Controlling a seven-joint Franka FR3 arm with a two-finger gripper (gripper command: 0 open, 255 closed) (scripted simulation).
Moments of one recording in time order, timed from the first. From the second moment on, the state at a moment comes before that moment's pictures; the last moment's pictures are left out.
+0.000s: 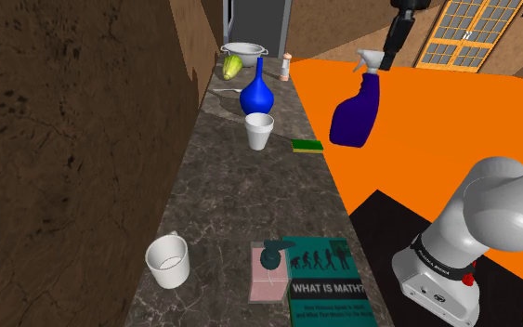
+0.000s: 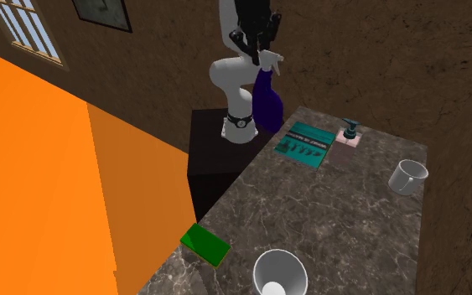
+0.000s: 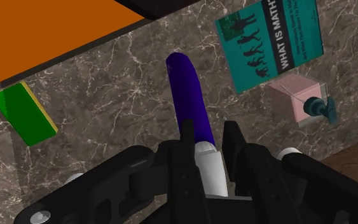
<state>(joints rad) 0.17 -0.58 -0.20 -1.98 0.11 1.32 -0.44</state>
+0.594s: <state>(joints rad) 0.18 -0.52 -0.21 -1.80 0.12 1.20 -0.43</state>
